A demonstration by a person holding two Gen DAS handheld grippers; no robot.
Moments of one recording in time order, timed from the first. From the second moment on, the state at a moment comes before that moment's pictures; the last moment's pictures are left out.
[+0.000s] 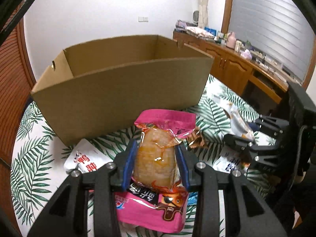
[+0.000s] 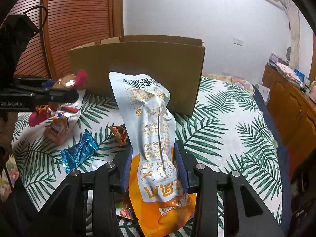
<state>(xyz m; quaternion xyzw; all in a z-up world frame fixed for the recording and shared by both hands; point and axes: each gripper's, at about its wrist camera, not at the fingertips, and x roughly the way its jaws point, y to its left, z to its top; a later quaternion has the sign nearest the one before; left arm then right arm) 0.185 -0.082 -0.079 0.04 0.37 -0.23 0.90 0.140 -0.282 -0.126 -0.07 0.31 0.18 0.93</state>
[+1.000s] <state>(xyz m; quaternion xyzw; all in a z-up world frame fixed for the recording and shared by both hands) 0.259 -0.036 0.016 0.00 0.26 -0.23 0.94 0.165 -0.241 -0.011 -0.15 0.21 0.18 0.95</state>
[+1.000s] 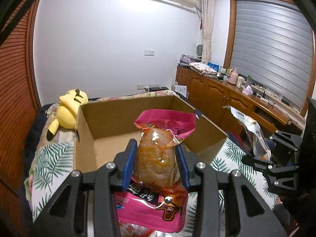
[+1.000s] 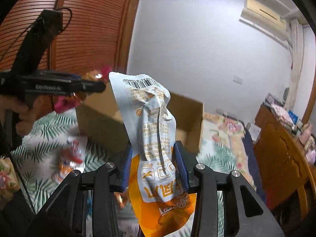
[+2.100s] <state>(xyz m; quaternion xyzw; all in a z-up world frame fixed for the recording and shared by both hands) 0.362 -0.034 -0.031 -0.02 0.33 -0.19 0.93 0.326 -0.188 -0.033 -0.11 0.27 0.19 0.94</state>
